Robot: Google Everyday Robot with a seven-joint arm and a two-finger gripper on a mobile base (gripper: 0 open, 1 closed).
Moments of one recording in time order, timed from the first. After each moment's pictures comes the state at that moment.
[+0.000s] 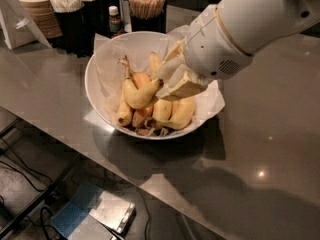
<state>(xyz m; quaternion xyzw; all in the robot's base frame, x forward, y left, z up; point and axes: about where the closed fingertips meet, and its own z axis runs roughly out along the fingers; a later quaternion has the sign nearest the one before) 0.446 -0.011 0.969 -0.73 0.59 0.12 0.31</state>
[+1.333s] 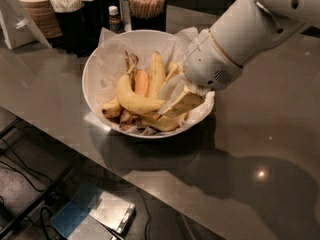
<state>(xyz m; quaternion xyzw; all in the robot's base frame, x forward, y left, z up) 0.451 -0.012 0.922 -0.73 0.61 0.20 0.25</state>
